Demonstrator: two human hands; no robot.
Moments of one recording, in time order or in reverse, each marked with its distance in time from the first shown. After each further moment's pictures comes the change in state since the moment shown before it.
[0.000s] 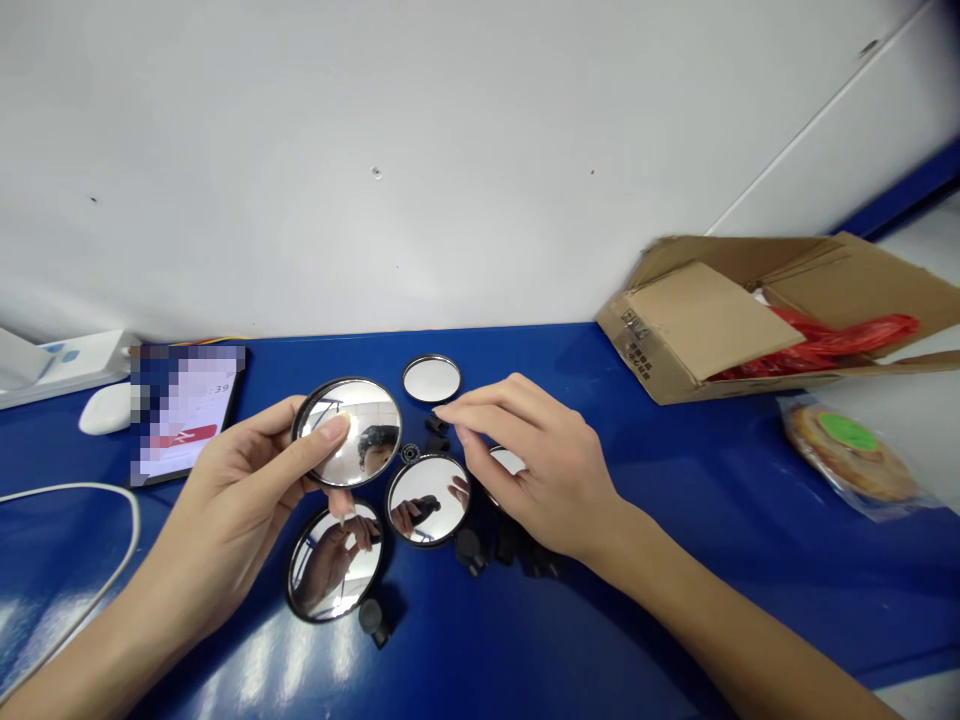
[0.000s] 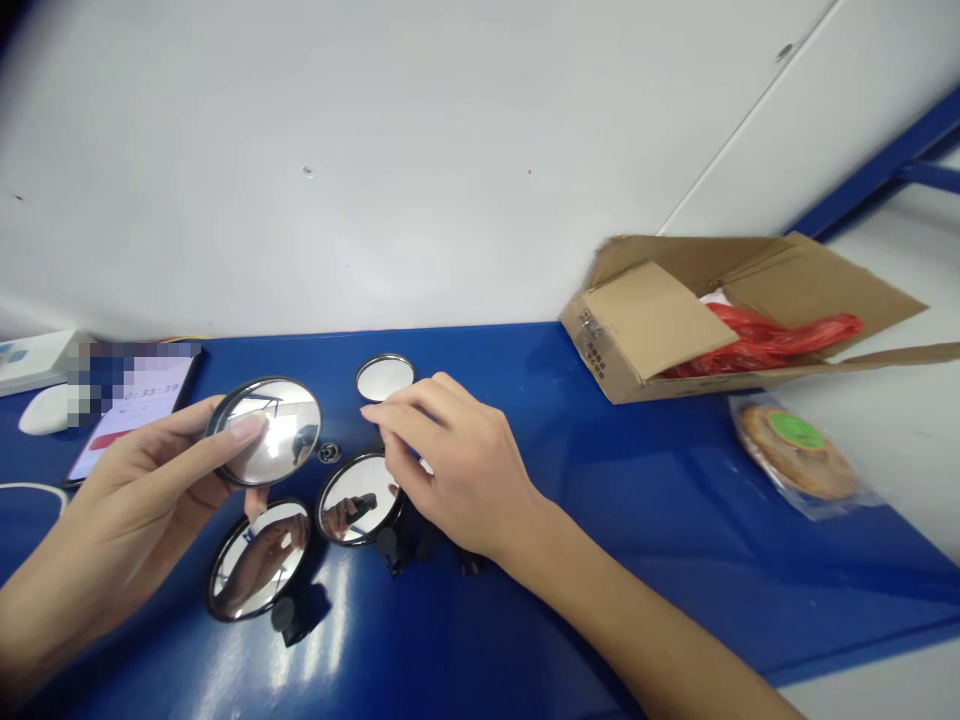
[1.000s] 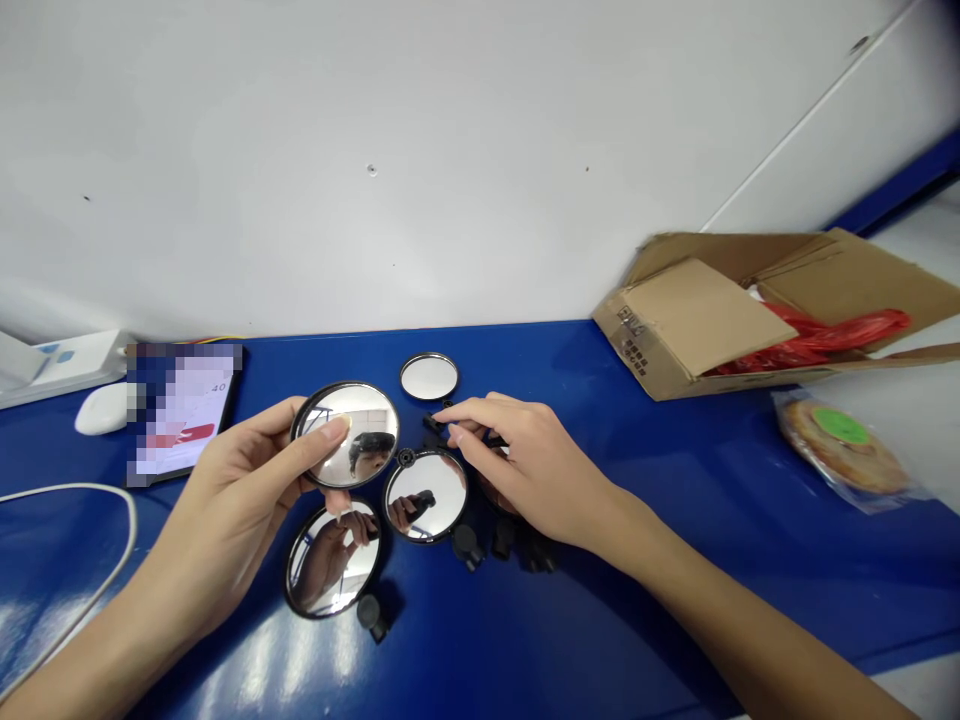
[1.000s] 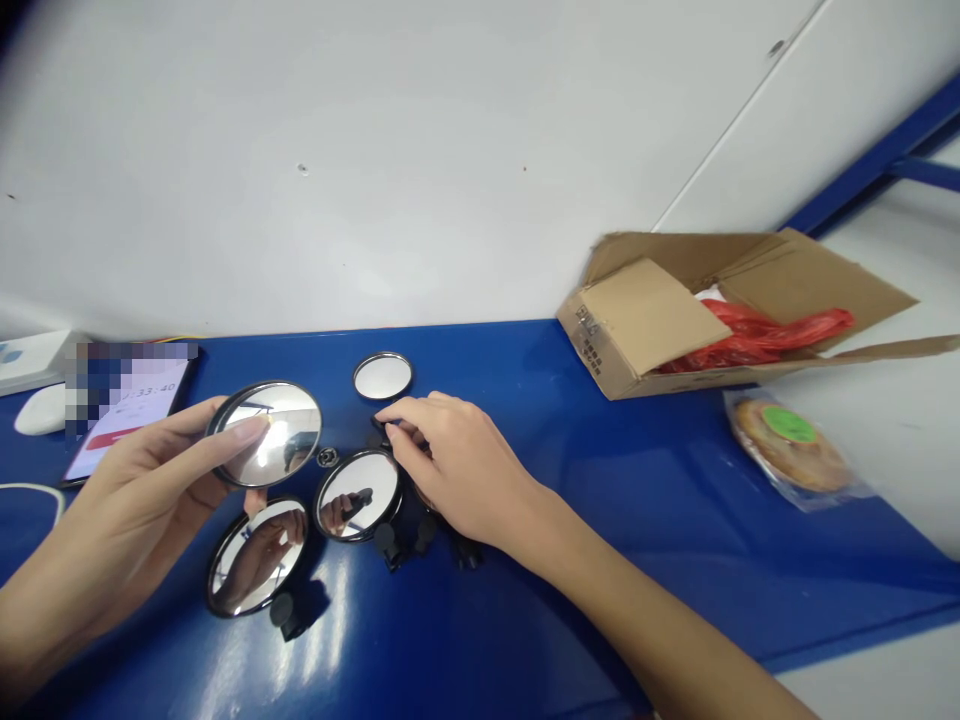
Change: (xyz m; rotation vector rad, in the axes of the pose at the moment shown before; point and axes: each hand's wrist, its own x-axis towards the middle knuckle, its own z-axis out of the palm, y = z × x) left_hand 0.000 0.001 0.004 0.022 0.038 -0.015; right_hand 0.005 0.002 -0.008 0.149 -0.425 0.468
